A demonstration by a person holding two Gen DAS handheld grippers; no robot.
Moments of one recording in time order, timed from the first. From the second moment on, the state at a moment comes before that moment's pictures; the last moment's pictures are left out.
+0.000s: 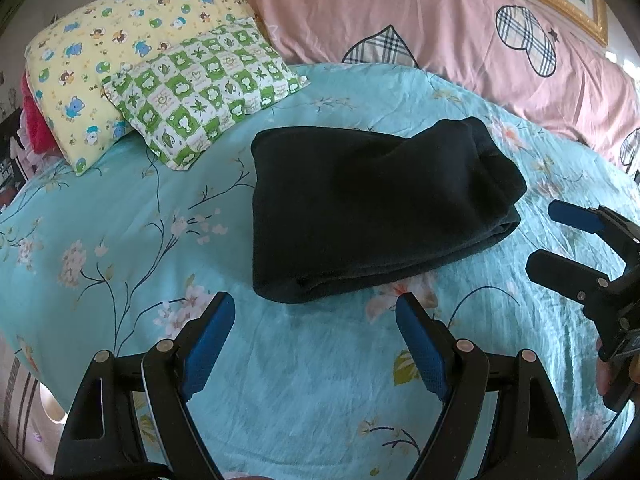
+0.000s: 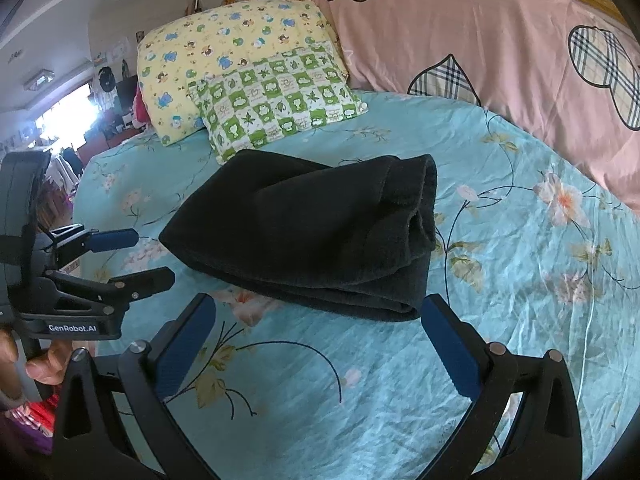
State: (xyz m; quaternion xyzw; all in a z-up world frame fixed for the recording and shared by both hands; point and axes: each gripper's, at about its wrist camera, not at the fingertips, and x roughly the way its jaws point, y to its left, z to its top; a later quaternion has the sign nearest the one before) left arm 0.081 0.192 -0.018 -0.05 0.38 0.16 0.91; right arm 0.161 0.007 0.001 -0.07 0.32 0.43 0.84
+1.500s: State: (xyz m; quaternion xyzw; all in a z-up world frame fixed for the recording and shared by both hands) left arm 0.099 0.206 0.009 -0.05 0.35 0.19 0.92; right arm 0.185 0.008 0.013 -0.02 0.33 0.44 0.84
